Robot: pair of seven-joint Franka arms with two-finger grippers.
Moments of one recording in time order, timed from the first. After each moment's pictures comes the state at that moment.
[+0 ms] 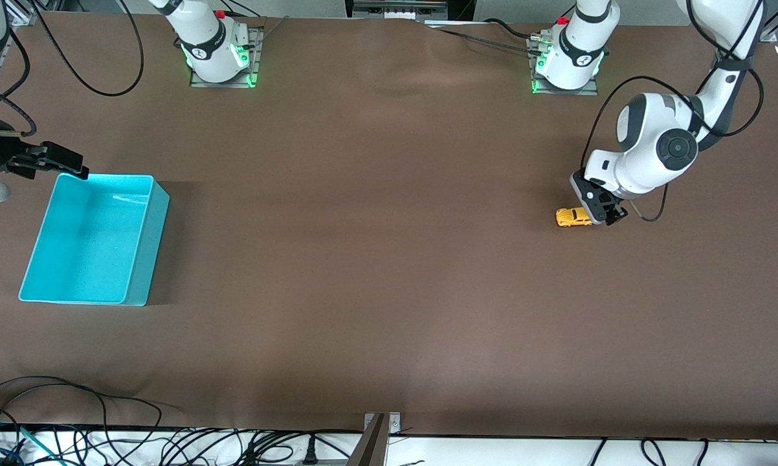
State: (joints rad) left arm 0.05 0.21 -0.08 -2.41 0.04 2.50 1.16; right arm -0.04 0.10 -0.01 -1.58 0.01 1.58 -0.05
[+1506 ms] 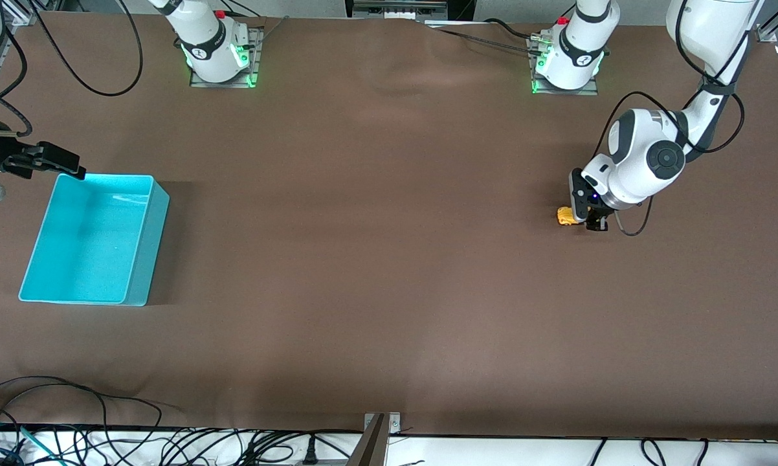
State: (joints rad) left arm 0.05 0.29 -0.05 -2.41 0.04 2.62 1.48; right arm -0.05 0.10 -0.02 -1.58 0.01 1.58 -0.05
